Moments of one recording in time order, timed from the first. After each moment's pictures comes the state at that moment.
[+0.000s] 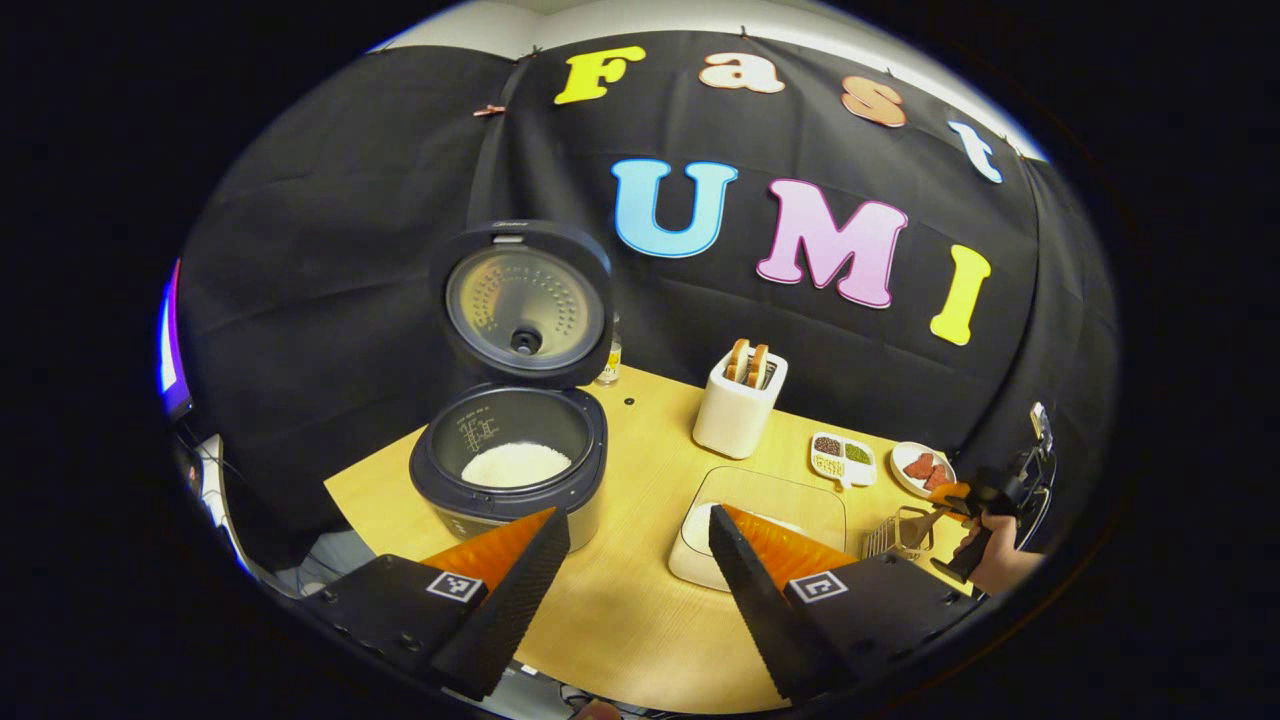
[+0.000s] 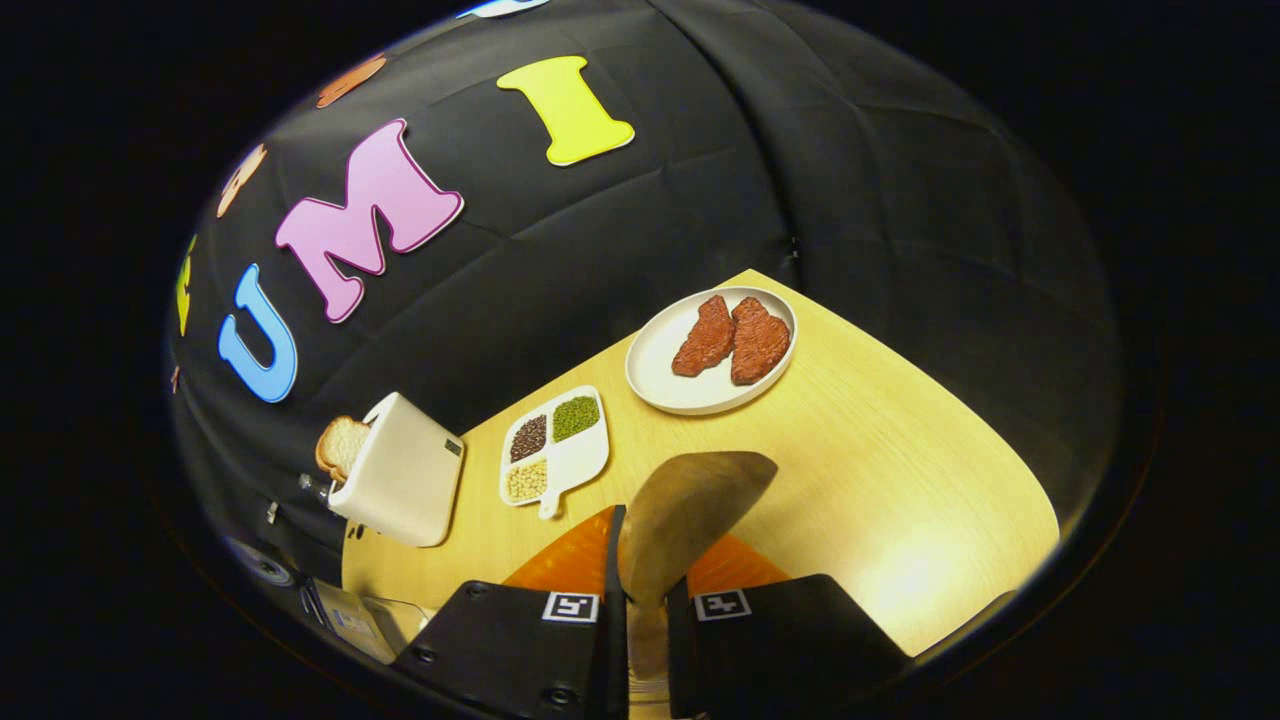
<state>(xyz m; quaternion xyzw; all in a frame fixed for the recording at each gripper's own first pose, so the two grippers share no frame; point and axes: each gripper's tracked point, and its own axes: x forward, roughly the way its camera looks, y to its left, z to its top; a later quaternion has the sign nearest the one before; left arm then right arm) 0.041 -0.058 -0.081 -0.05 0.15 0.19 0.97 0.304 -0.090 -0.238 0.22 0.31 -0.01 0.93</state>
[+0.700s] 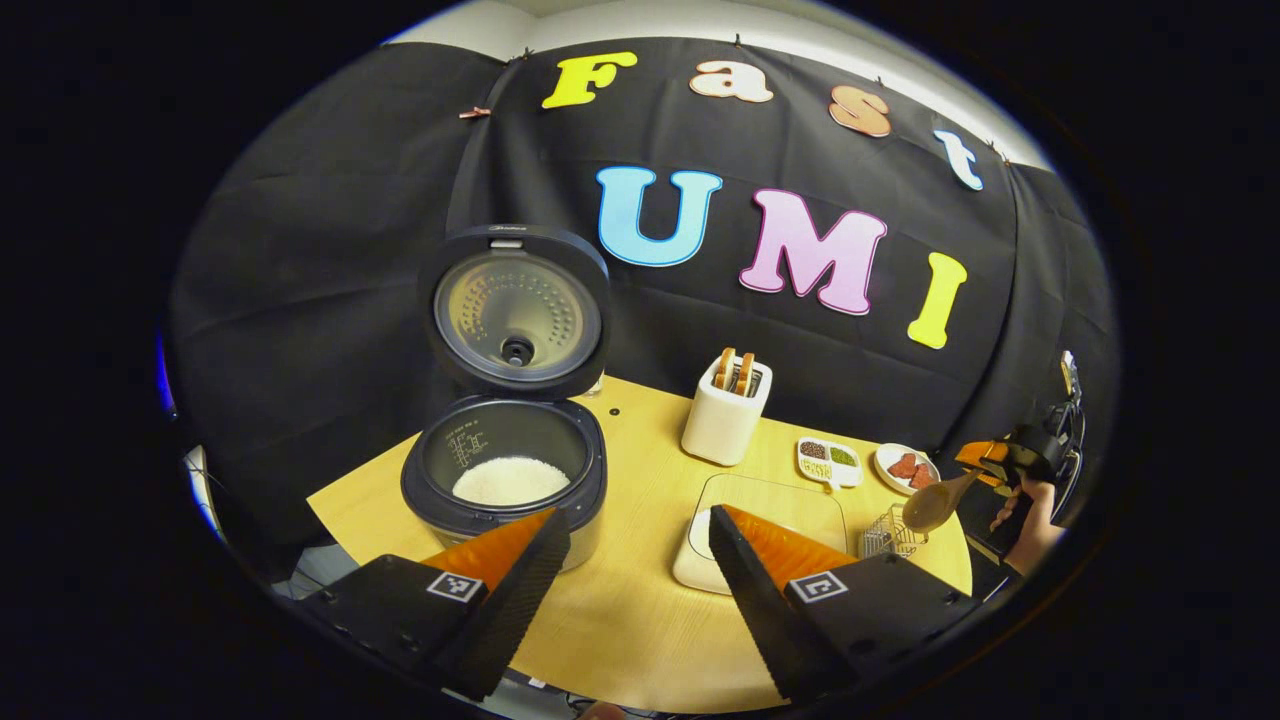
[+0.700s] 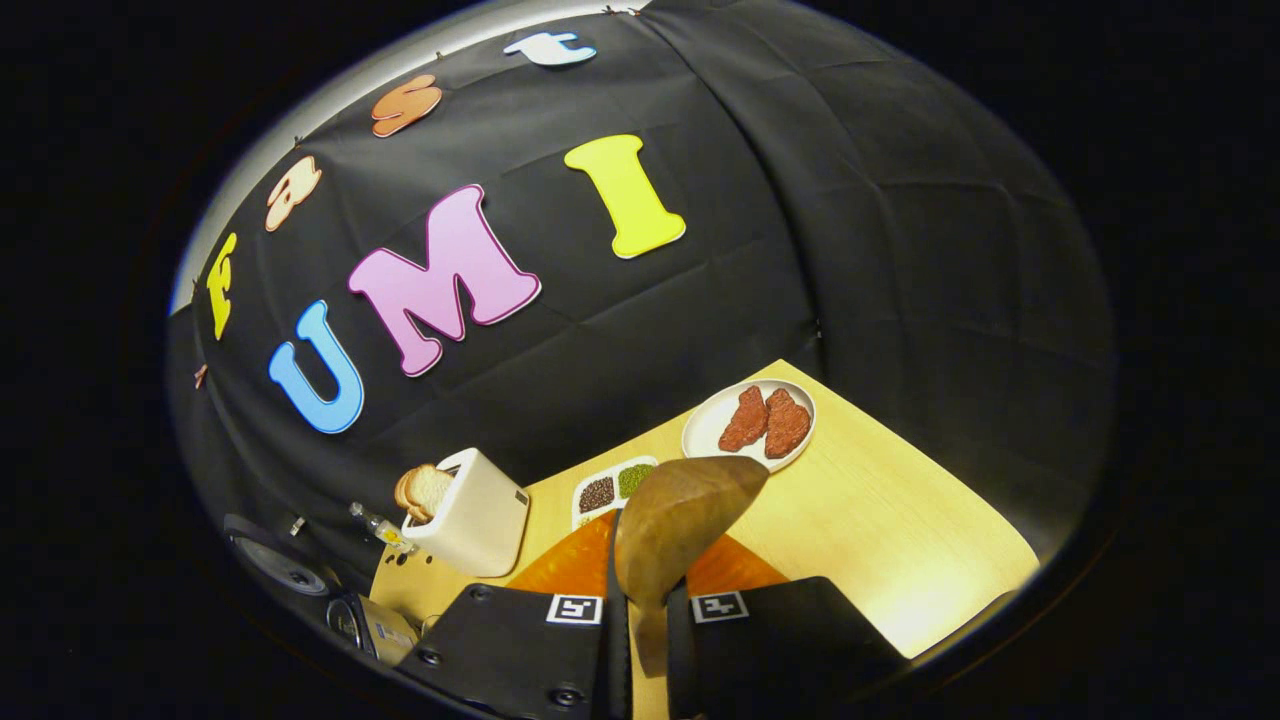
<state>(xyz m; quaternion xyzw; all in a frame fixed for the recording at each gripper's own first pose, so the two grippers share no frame) 0.037 -0.025 -0.077 -0.06 0.13 0.14 0.98 0.269 -0.070 -0.118 0.20 0.20 -0.01 0.96</state>
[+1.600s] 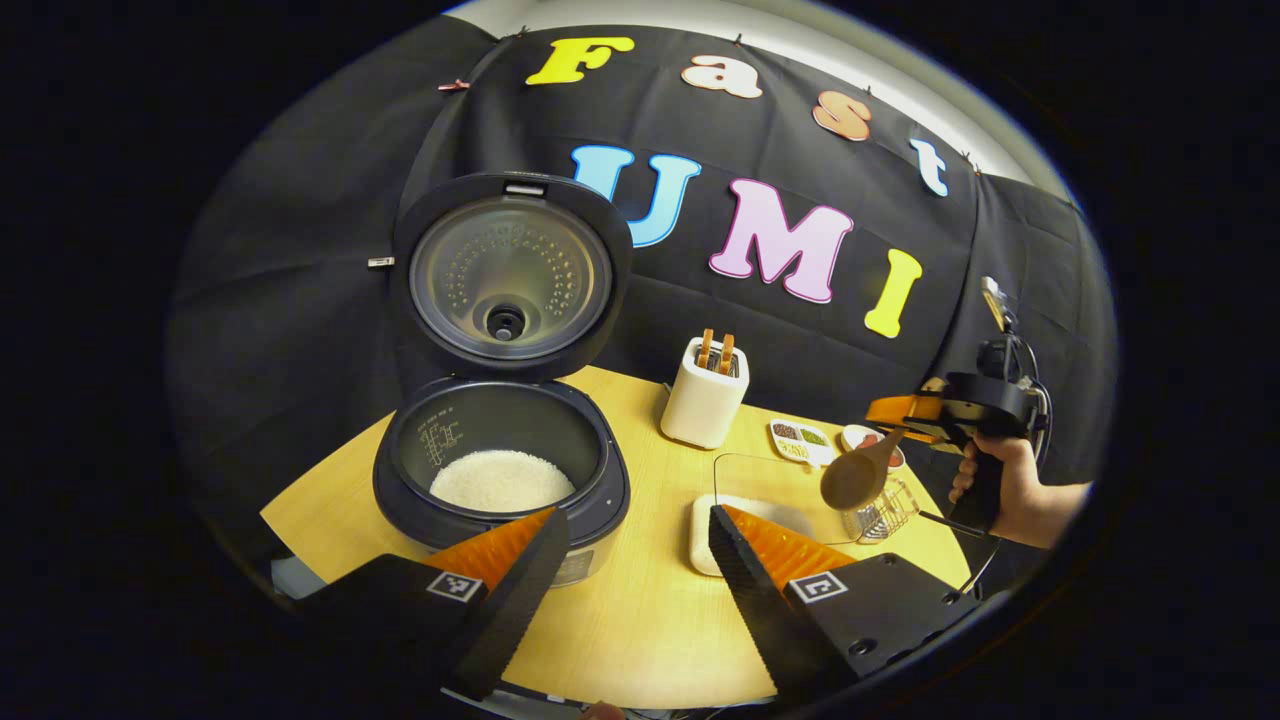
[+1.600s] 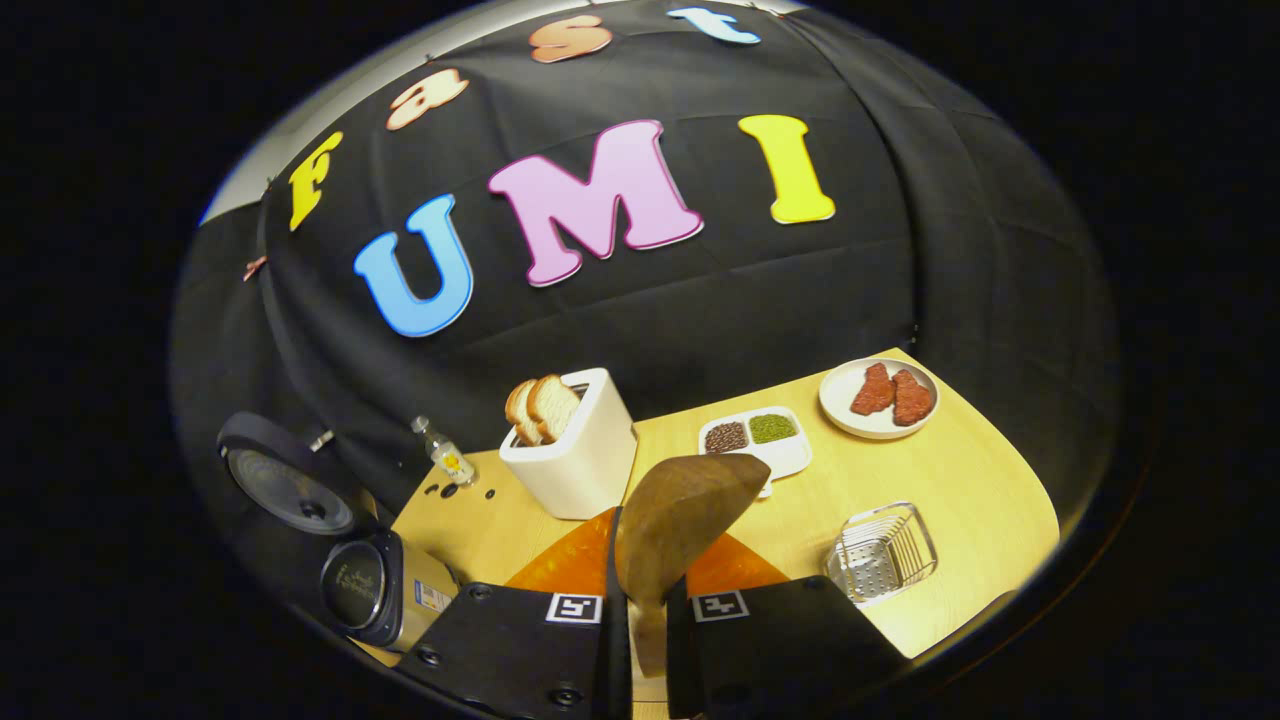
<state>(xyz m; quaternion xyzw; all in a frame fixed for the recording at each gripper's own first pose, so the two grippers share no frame) 0.041 0.035 -0.122 -0.06 0.14 0.04 0.99 0.228 0.139 -0.151 0.09 0.24 0.12 0.96</state>
